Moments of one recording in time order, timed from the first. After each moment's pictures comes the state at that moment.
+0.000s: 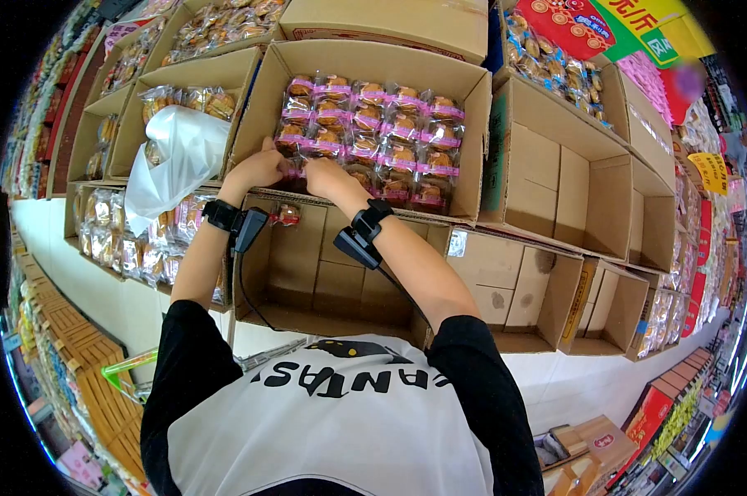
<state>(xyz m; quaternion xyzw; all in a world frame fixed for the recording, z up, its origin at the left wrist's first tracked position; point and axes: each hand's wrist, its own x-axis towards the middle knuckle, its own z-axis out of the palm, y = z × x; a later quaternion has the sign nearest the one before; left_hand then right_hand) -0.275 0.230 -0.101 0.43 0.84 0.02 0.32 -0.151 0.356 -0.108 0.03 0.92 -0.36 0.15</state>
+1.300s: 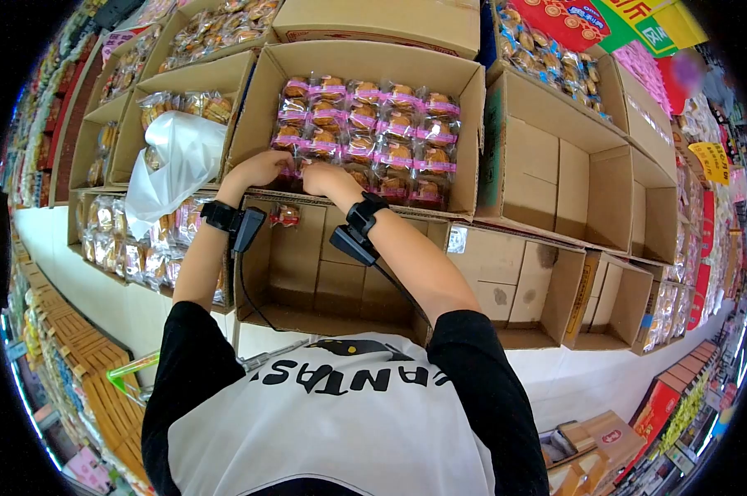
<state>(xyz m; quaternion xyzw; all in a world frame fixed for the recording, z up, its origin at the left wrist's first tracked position) -0.280 0.232 -0.101 0.50 0.77 0.15 0.37 -0.160 0.354 -0.116 0.06 0.91 -0.32 0.27</state>
